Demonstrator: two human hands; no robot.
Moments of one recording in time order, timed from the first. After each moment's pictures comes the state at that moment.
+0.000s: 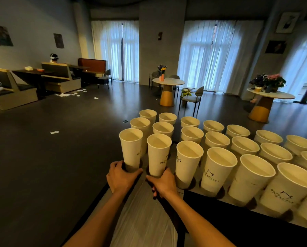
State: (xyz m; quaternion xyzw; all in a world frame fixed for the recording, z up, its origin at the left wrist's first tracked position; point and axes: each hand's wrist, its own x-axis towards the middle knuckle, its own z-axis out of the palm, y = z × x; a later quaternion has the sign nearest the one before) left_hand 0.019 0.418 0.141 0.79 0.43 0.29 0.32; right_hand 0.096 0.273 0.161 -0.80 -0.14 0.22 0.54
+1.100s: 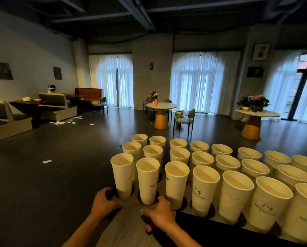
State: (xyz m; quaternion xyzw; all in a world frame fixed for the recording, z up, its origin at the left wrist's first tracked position) left_hand -0.011 0.454 0.147 0.78 0.38 0.17 0.47; right_hand 0.073 0.238 0.175 -0.79 -0.14 0.28 0.52
